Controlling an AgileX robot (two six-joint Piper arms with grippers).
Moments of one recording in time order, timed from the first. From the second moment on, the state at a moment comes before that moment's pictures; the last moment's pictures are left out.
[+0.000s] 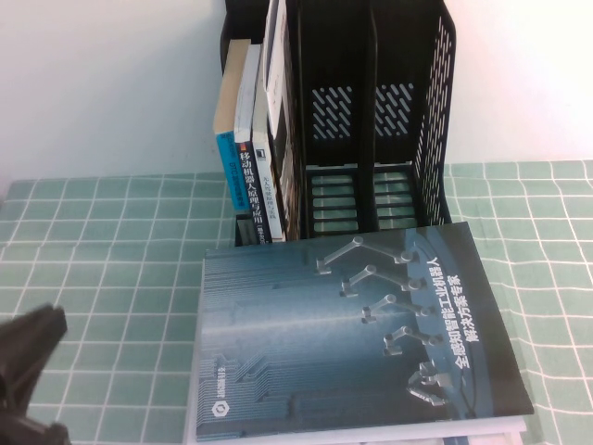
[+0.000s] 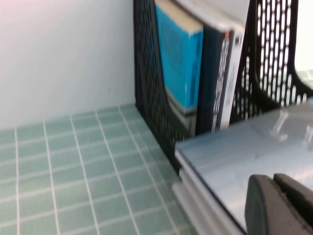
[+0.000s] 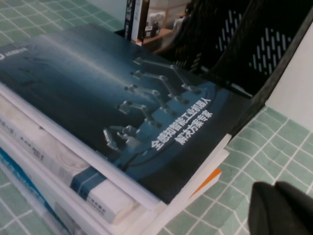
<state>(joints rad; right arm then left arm) 0.76 0.17 -0.33 -0.31 0.59 0.06 -0.50 0.48 -0.43 0.30 0.31 -0.41</state>
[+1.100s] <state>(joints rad) 0.76 0.12 -0.24 -0.31 0.53 0.06 -0.45 0.36 -0.25 0.28 0.34 -0.47</state>
